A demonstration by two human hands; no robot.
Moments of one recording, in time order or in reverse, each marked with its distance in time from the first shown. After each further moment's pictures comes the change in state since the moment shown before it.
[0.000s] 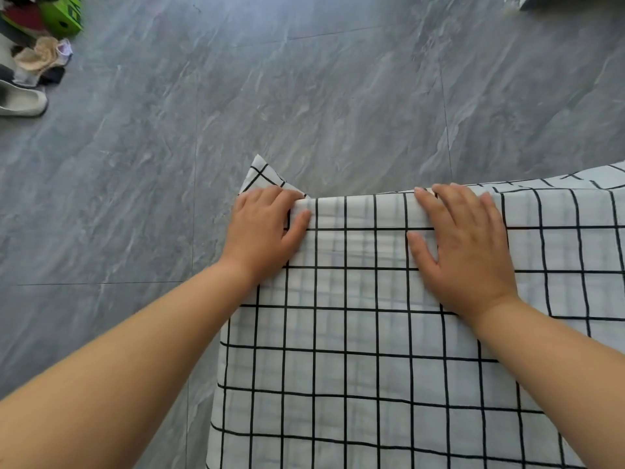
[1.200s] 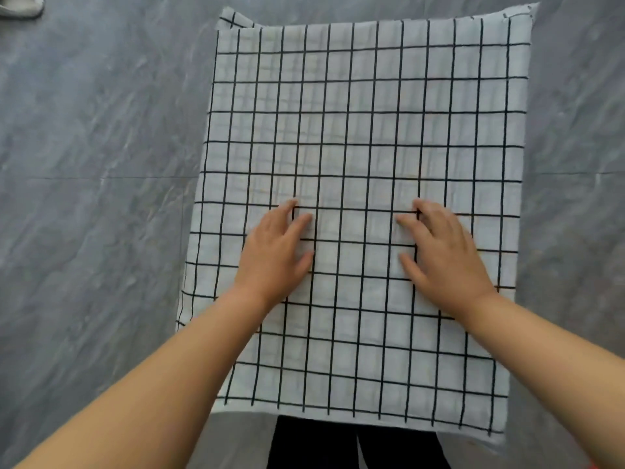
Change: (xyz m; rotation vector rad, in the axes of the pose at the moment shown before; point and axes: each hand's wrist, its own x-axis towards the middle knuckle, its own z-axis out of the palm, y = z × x) left_hand -0.303 0.153 0.019 -0.015 -0.181 -0.049; right_hand -0.293 0.034 -0.034 0.135 -0.239 -0.112
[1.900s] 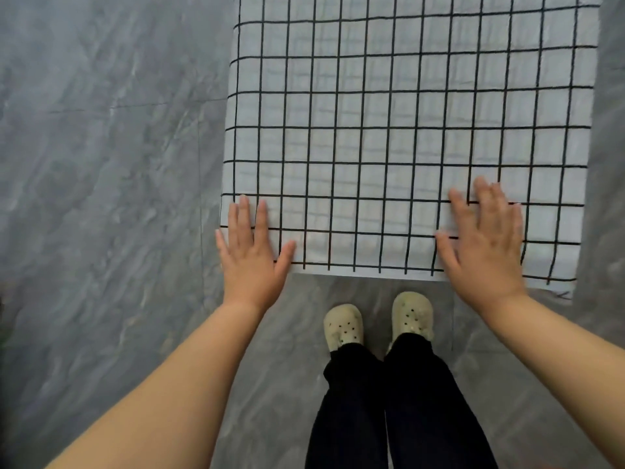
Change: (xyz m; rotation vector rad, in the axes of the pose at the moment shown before) left_hand -0.236 -0.065 0.068 0.054 -0.034 -0.340; right_hand -0.184 -0.089 0.096 -0.076 0.056 0.258
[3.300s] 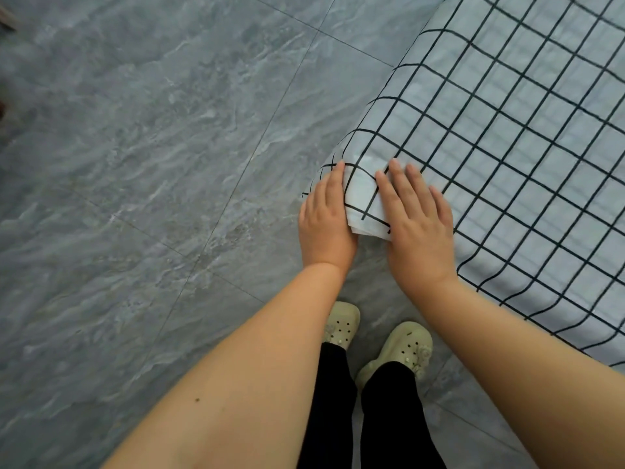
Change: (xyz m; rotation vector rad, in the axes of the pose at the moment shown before) left_hand -0.006 -0.017 0.051 -0.536 0.461 -0.379; right_hand 0.021 -0.189 0.069 -0.150 -0.059 -0.638
